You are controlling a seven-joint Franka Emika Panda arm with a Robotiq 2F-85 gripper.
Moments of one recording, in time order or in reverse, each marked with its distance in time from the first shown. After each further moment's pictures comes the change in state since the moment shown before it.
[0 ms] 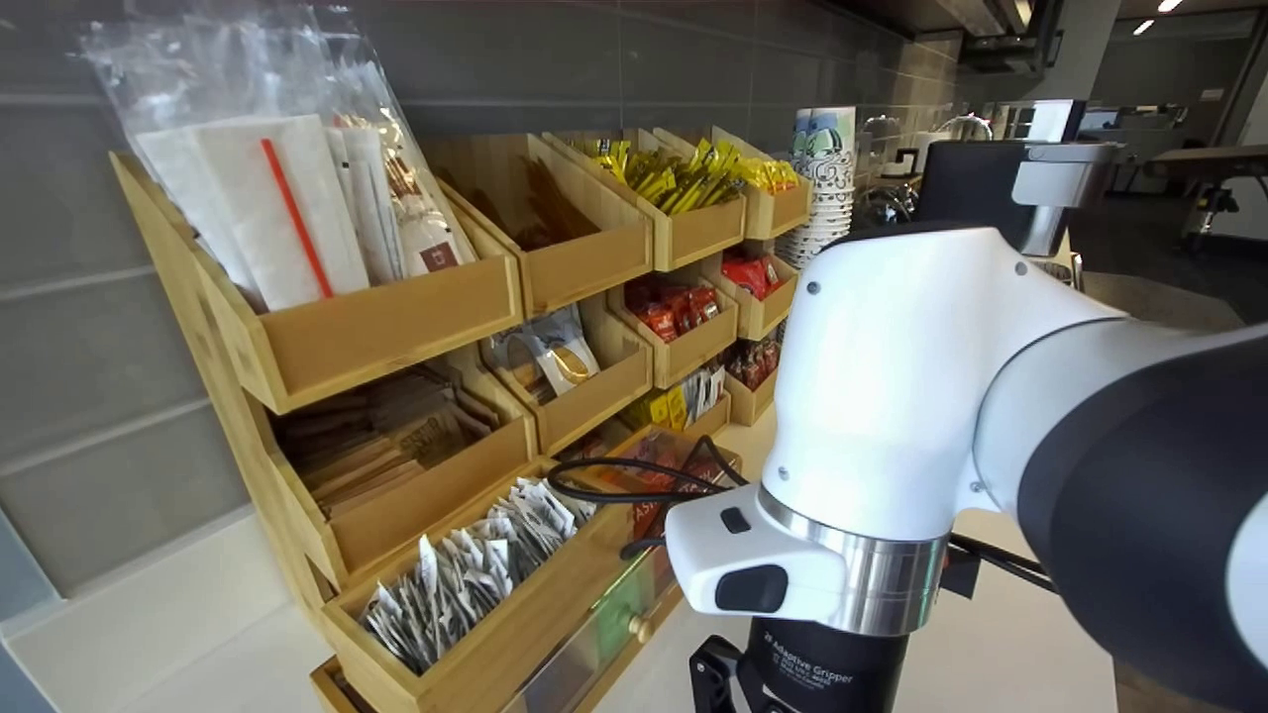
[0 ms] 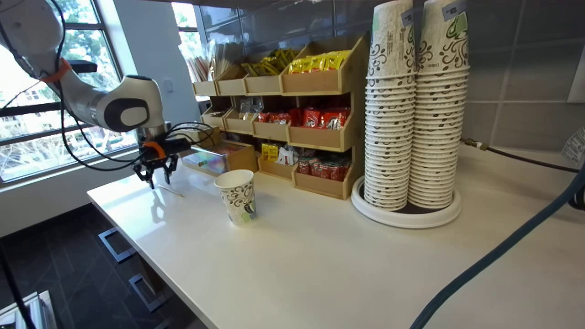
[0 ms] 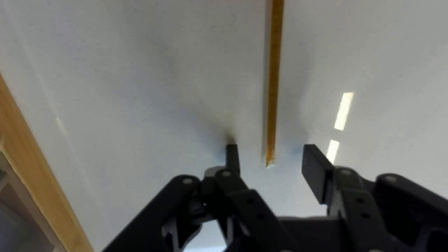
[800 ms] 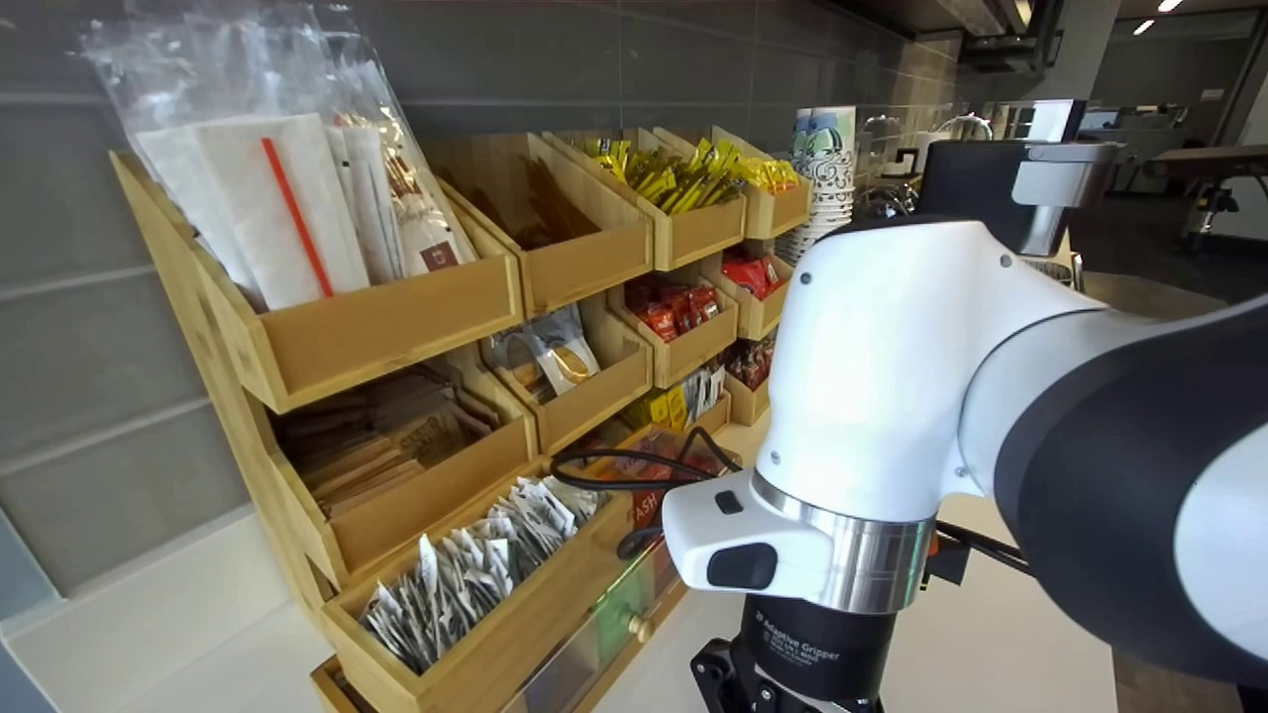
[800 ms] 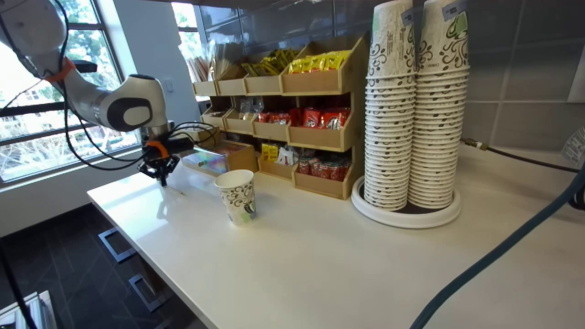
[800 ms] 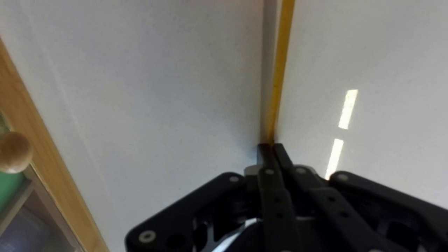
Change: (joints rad) arm -0.025 0.003 0.008 0.006 0.000 0.003 0.000
